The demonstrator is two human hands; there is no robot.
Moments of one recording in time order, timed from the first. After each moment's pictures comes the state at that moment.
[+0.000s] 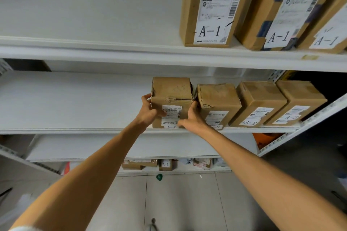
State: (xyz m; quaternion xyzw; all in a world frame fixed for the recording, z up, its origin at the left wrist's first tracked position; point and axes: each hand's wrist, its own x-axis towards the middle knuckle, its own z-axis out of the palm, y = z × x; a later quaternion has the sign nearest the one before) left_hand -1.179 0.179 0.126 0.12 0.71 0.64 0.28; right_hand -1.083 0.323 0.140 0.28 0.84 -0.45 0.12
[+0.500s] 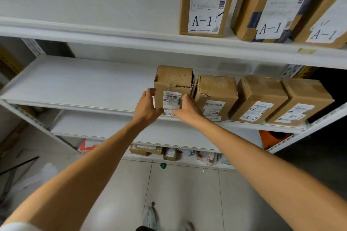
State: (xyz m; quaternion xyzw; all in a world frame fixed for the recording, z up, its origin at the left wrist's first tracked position) left_hand -1.108 0.169 0.143 0.15 0.90 0.41 0.06; right_hand -1.053 0.309 0.164 0.20 0.91 -0.35 0.08
